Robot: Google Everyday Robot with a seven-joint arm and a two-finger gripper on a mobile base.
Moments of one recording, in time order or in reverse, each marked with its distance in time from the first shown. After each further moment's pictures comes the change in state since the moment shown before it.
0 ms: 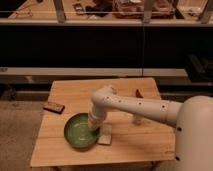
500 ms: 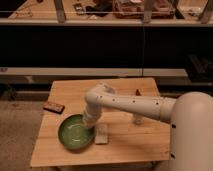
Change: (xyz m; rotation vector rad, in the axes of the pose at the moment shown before) arm 0.015 -0.027 -0.002 -0.017 0.014 -0.068
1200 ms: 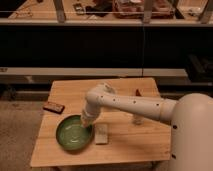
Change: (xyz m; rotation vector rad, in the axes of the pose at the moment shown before) arm 0.018 -0.010 -0.004 0.018 0.056 -0.027
